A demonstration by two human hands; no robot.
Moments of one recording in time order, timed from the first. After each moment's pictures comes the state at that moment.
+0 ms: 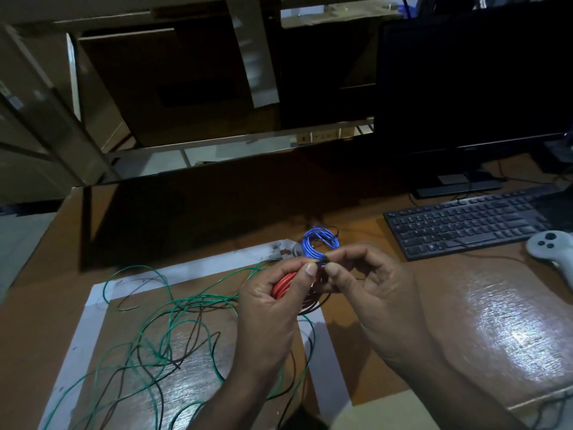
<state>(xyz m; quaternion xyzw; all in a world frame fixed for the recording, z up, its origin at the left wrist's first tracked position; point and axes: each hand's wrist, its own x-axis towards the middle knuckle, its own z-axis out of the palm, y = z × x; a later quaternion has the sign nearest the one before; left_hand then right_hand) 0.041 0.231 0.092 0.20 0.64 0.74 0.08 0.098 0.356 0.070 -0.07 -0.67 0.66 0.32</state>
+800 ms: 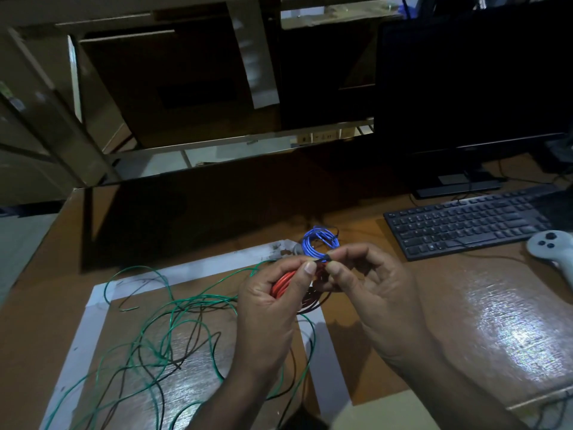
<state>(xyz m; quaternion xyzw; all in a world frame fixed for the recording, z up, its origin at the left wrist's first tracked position) 0.041 0.230 0.093 0.19 0.64 0.74 0.09 0.097 0.356 0.070 -0.06 -0.63 0.70 0.32</state>
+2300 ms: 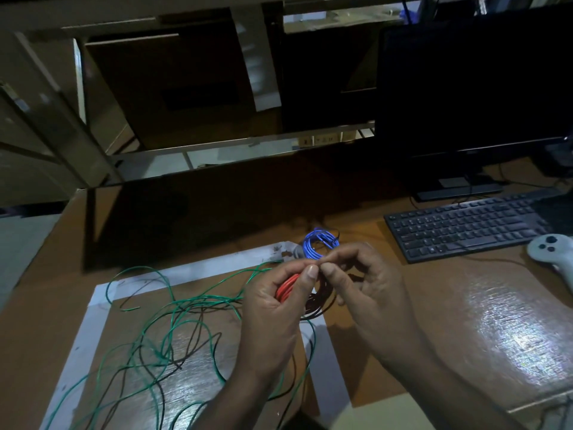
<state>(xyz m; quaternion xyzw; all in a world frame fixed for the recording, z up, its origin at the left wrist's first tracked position) 0.039 0.230 0.083 0.21 0.65 0.72 0.09 0.098 0.353 0.078 -0.07 -0.72 0.61 0.30</state>
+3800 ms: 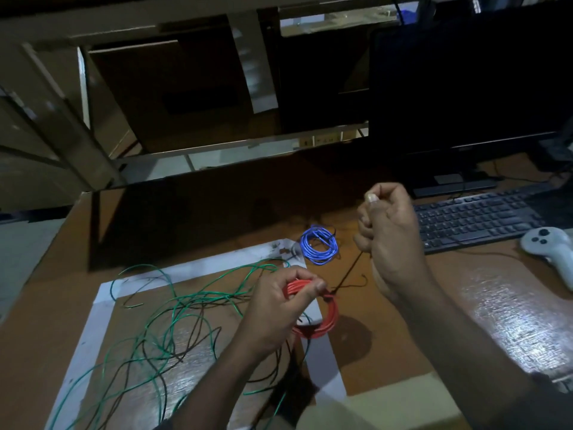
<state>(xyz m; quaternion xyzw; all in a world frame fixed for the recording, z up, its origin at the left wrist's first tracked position) 0.011 0.228 0.041 0.32 0.72 0.59 0.17 0.068 0.401 0.102 -0.14 -0.58 0.72 0.35</state>
